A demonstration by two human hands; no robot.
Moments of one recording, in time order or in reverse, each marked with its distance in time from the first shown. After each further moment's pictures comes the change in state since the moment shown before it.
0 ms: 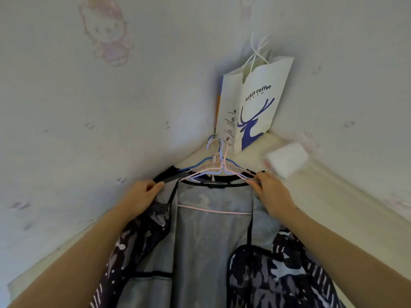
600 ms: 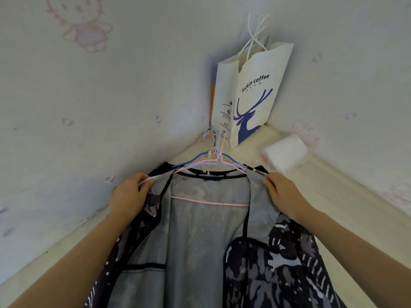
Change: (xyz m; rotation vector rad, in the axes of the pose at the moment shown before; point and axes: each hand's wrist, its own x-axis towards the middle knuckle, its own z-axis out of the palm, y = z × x) left_hand 0.005 -0.010 0.017 0.141 0.275 0.026; right_hand -0.007 0.042 -0.010 0.087 -0.110 -0.034
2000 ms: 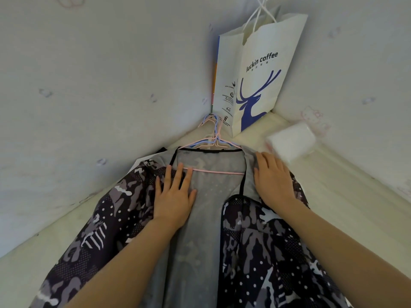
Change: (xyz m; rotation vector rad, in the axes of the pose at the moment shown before) left_hand -0.043 0.052 0.107 0.435 -0.119 0.223; right_hand 0.022 0.000 0.052 -0.441 0.206 -0.006
